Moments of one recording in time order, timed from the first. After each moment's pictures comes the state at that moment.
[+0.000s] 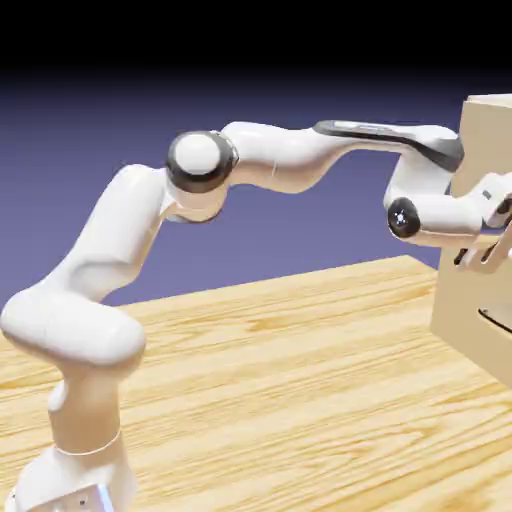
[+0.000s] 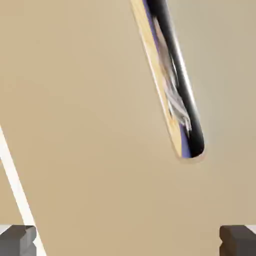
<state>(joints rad) 0.71 0.86 -1.15 -1.40 2.56 2.76 -2.44</state>
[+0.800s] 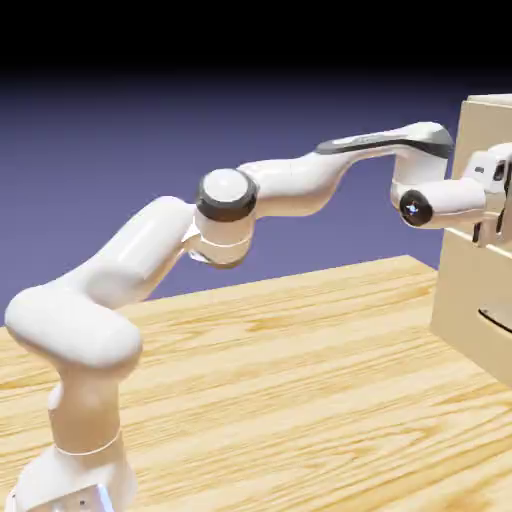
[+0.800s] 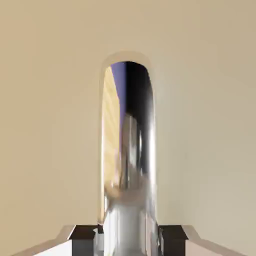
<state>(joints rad) 0.65 1.07 -1.22 -1.10 2.68 2.79 -2.50</state>
